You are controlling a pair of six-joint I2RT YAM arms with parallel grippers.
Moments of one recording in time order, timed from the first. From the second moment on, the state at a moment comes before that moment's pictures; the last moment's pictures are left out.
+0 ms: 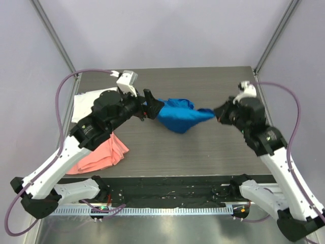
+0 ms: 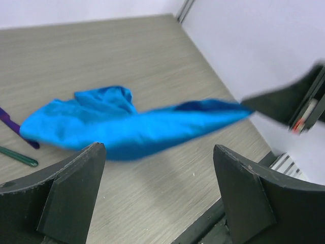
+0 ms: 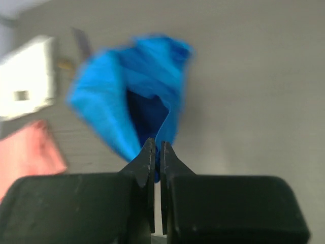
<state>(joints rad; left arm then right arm) -0.80 1.07 1.32 -0.41 -0.12 -0.42 0.38 0.90 1.17 -0.65 0.07 0.48</state>
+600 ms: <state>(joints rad) -0.61 1.69 1.34 -0.49 -0.02 -0.62 0.36 0.75 0.77 -0.68 0.39 0.67</state>
